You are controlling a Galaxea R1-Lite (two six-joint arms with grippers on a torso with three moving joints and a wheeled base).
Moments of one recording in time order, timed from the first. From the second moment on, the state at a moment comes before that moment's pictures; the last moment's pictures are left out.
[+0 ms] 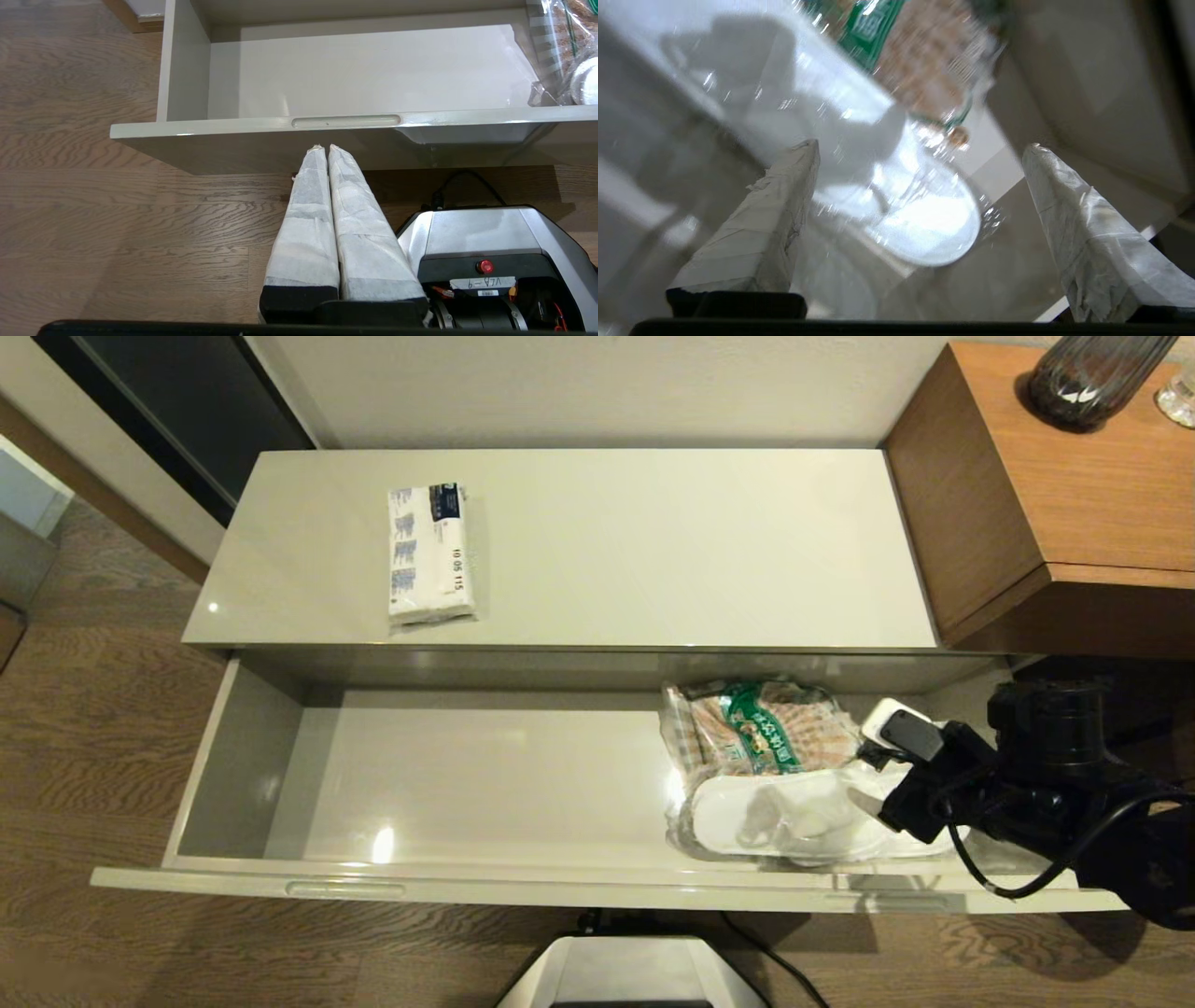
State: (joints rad) left arm 0.01 0.00 0.00 0.01 -0.02 0.09; right arm 0.18 1.80 -0.60 -0.77 -0.07 -0.79
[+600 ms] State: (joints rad) left arm 0.01 0.00 0.00 0.01 -0.02 0.09; right arm 0.10 1.45 -0.86 -0.48 -0.17 -0.29
